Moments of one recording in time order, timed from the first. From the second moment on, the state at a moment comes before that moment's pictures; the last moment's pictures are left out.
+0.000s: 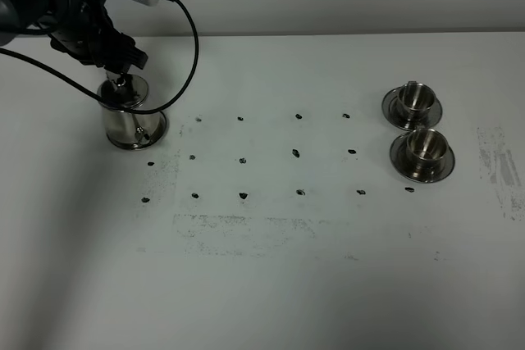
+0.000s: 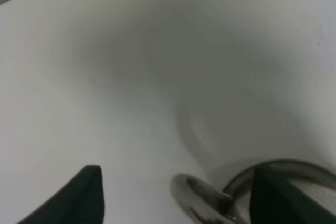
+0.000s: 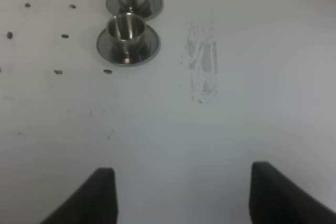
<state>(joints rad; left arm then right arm) -0.13 2.25 -1.86 0.12 0.70 0.28 -0.02 0.06 -0.52 0.08 1.11 -0.12</state>
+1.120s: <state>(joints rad) -0.12 2.14 -1.86 0.22 0.90 0.47 -0.02 0.06 -0.52 0.08 1.11 -0.12</state>
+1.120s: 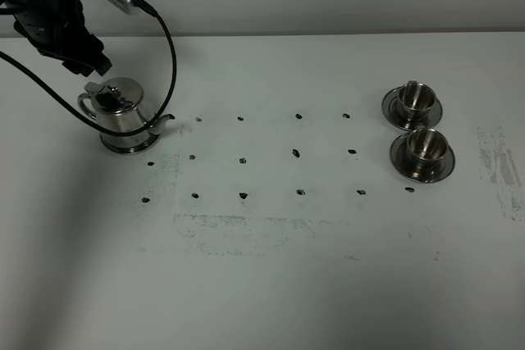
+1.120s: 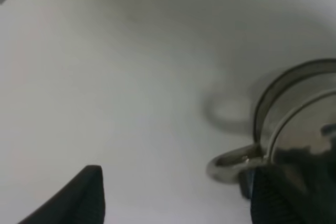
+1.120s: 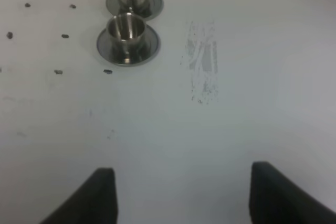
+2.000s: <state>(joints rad) 0.06 2.02 -1.55 -0.10 0.52 0.08 -0.02 0.06 -0.52 0.08 1.11 -0.12</state>
